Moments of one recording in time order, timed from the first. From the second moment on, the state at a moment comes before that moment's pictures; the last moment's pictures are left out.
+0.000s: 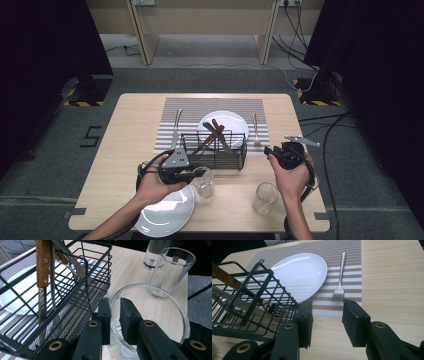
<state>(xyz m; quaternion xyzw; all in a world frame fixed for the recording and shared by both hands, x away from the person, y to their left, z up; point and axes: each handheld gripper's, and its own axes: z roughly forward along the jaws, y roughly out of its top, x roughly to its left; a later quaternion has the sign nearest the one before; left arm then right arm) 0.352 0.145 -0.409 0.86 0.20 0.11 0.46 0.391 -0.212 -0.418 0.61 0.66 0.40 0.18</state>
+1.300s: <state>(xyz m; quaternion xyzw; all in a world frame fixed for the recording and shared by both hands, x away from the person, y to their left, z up) 0.344 0.182 -0.403 0.84 0.23 0.13 0.47 0.391 -0.213 -0.418 0.61 0.66 0.41 0.18</state>
